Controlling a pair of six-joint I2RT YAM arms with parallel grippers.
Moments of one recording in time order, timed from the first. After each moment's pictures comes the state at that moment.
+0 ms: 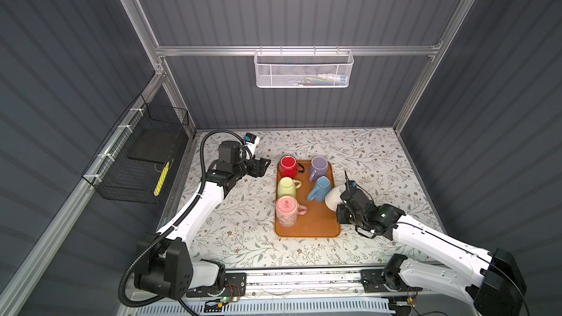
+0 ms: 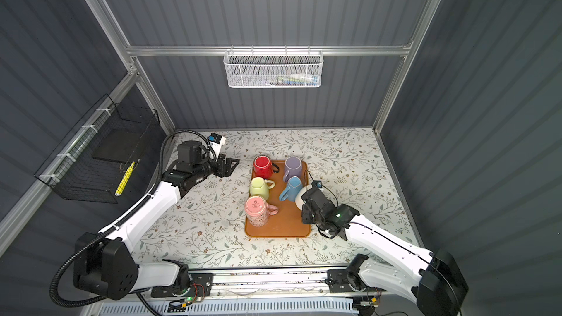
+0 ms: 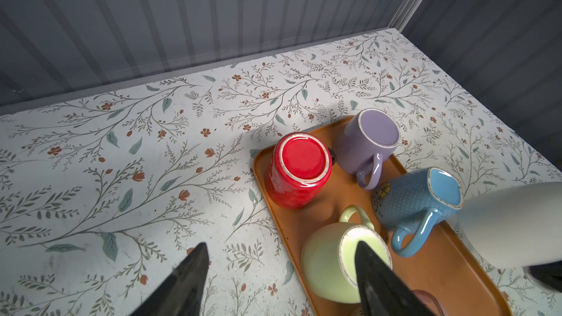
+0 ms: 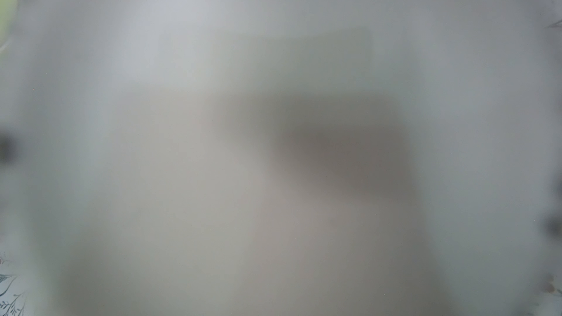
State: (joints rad) left arm -0.29 1.34 1.03 -0.23 0.33 0.00; right arm 0.74 1.02 0.66 -0.59 0.20 0.67
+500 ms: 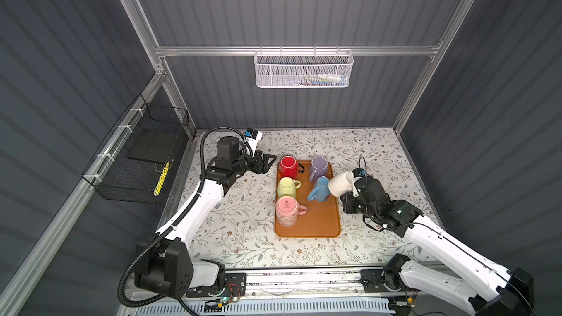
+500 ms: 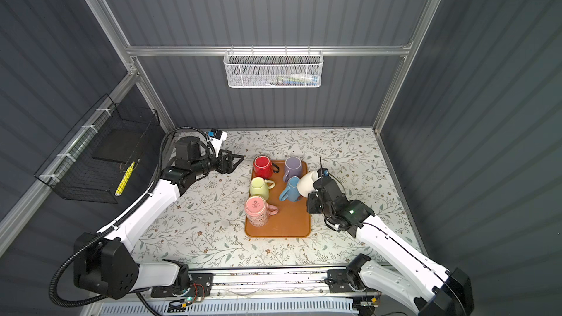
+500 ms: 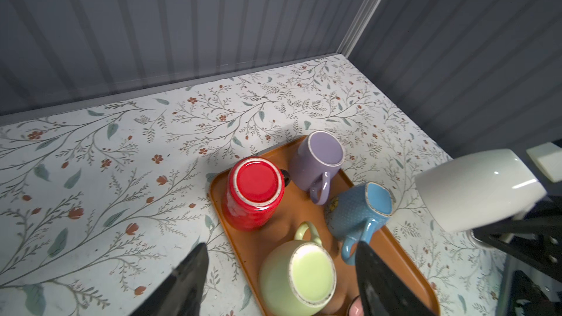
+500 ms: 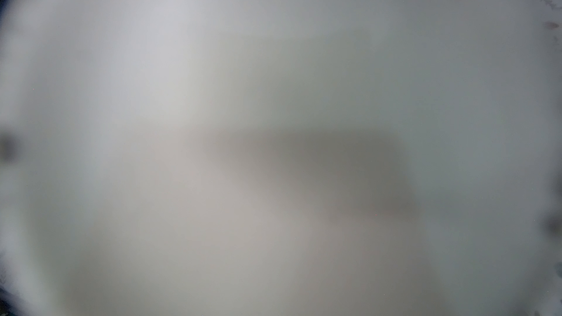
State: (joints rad) left arm -0.30 1.34 1.08 -0.21 0.53 -0.07; right arm 0.61 0.95 0.77 -0.59 0.12 0.53
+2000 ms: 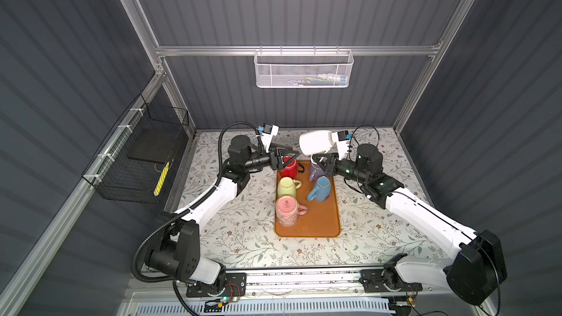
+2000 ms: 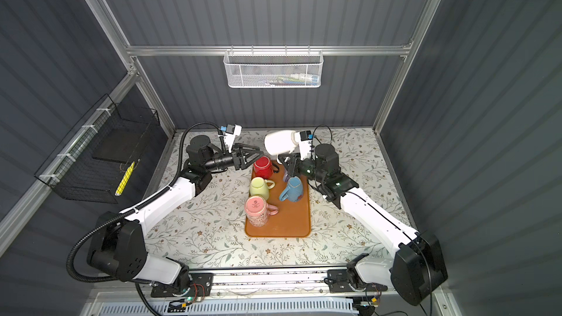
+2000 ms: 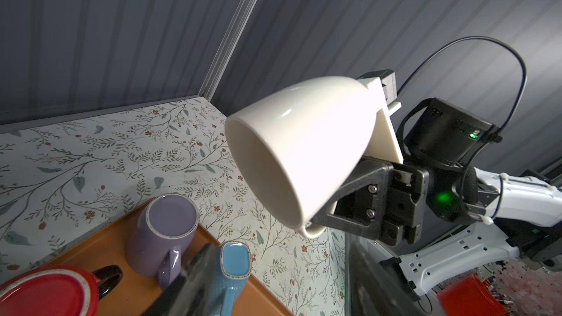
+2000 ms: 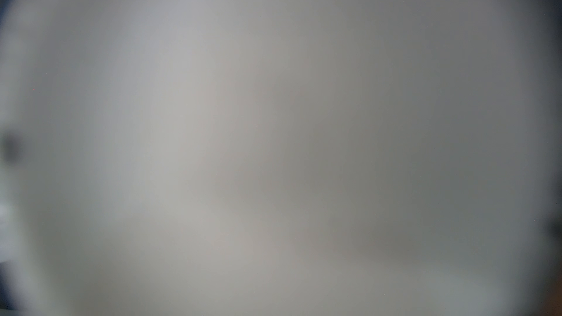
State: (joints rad) left arm -0.41 1.49 1.03 0.43 0.89 -0.54; right arm 0.50 1.27 0.94 0.13 -0.43 0.51
